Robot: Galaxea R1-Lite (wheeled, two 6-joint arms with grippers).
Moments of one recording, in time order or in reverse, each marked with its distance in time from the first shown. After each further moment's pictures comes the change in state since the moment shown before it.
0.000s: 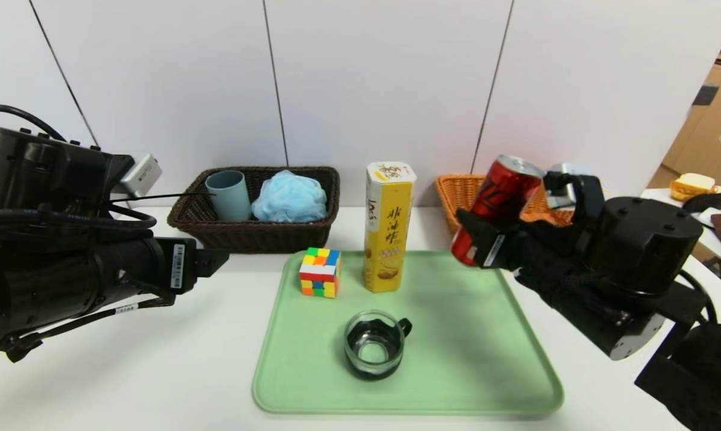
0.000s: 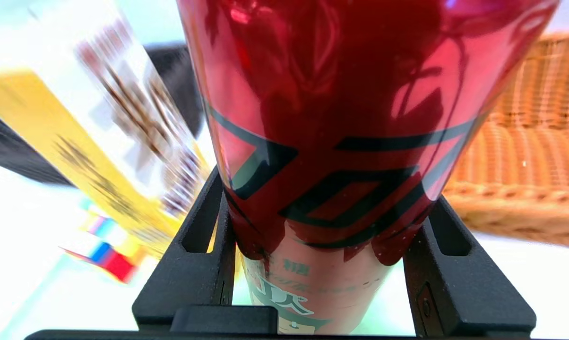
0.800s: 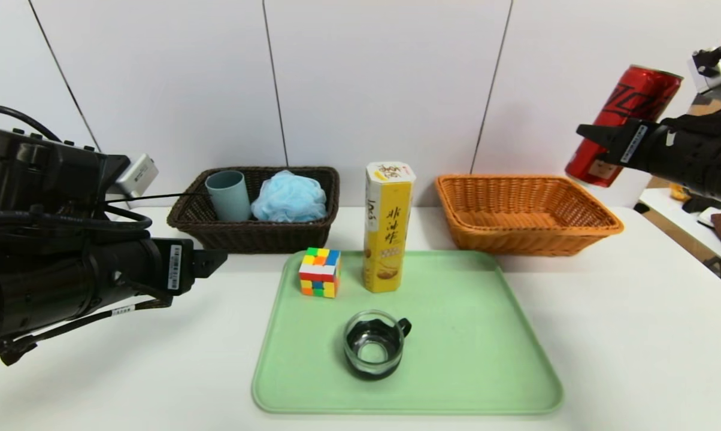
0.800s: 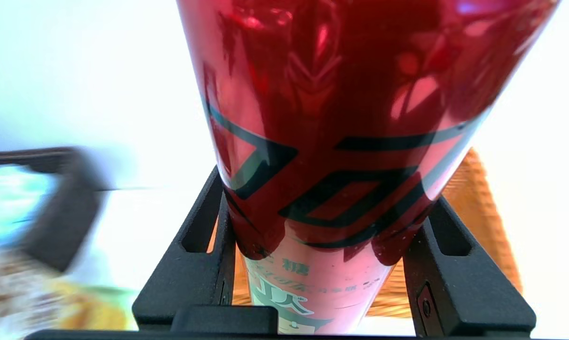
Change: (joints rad) left arm 0.000 -0.011 0.007 0.001 -0.003 -0.002; right arm -0.531 -0.147 -0.425 0.622 0.371 -0.033
